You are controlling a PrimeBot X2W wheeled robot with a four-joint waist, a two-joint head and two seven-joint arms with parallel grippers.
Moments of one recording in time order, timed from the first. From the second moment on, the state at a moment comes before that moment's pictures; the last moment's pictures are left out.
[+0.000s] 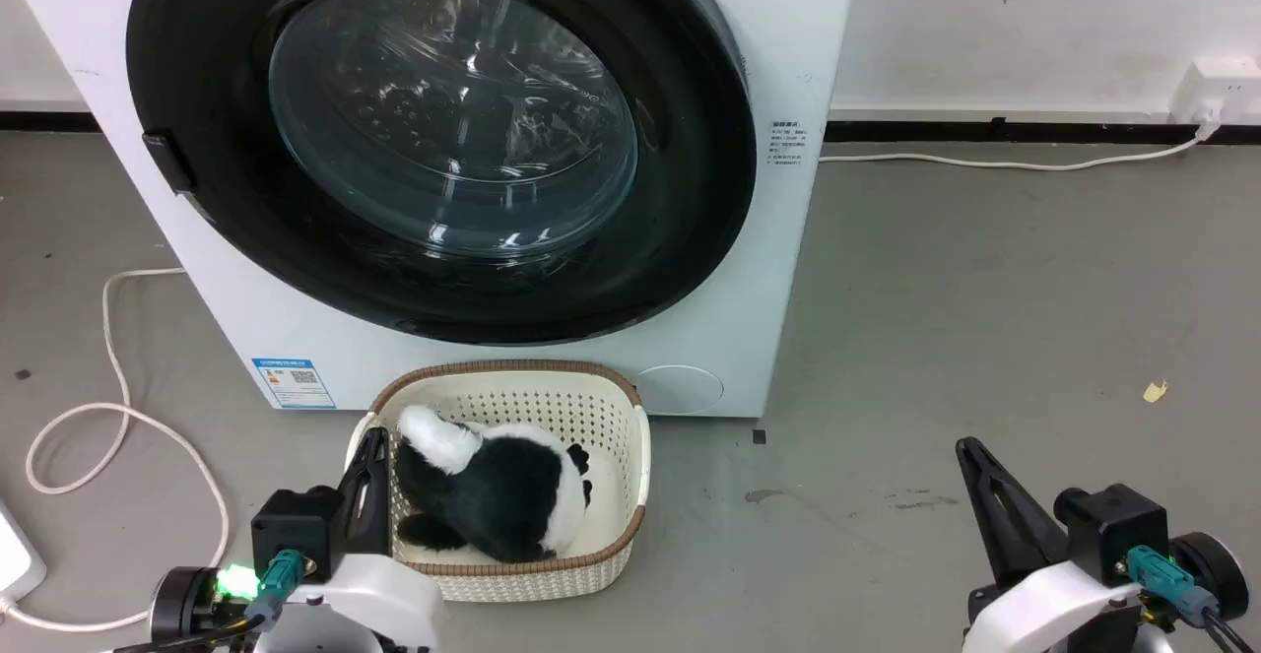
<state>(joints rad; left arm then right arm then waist) -0.01 0.05 0.00 0.00 0.00 0.00 0.00 0.01 -0.06 0.00 0.00 0.01 0.13 0.00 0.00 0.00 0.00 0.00</state>
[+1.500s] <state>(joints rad) -0.01 0.05 0.00 0.00 0.00 0.00 0.00 0.01 -0.06 0.00 0.00 0.01 0.13 0.00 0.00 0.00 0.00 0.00</state>
